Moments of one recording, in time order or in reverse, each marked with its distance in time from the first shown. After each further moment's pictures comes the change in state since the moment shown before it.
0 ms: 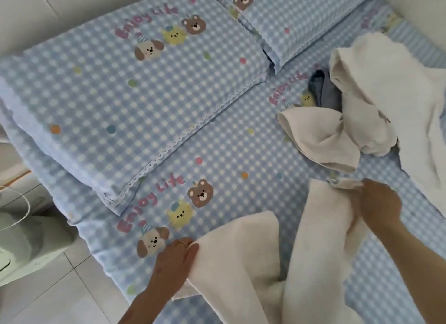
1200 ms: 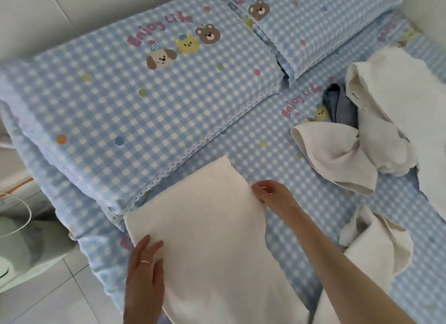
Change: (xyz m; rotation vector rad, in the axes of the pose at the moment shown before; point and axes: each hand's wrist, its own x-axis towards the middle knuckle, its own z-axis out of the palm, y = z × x) left_hand -0.014 -0.010 -0.041 -0.370 0.631 -0.061; right_hand -0.033 -0.199 0.036 0.850 -0.571 -0.184
